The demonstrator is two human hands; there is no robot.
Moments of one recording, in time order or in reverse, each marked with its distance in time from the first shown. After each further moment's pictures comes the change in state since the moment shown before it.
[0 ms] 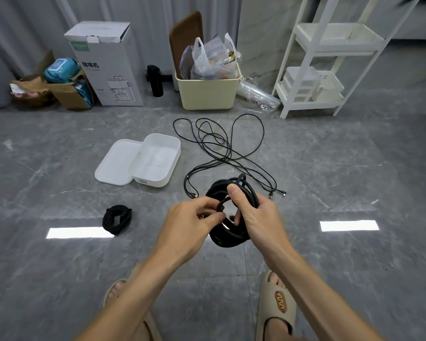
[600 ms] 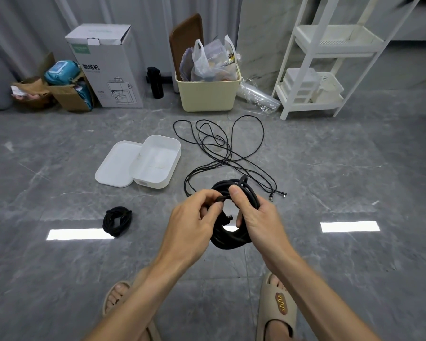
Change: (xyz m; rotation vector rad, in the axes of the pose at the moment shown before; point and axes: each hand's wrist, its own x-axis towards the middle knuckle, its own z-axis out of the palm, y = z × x) left_hand -0.002 0.006 0.006 -0.052 0.139 0.157; right_hand -0.001 0.001 -0.001 0.026 -0.015 0.005
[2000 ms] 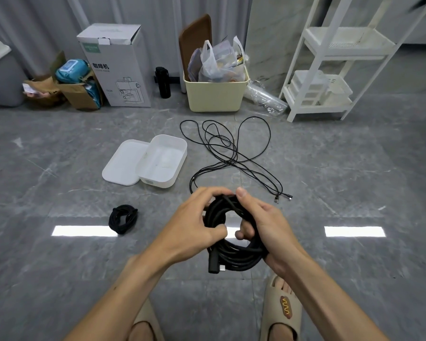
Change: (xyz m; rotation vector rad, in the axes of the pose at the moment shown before) left_hand 0.007 -0.007 -0.026 -0.008 -0.344 0.049; right_hand -0.005 -0.009 0.001 0.102 -0.159 0.196
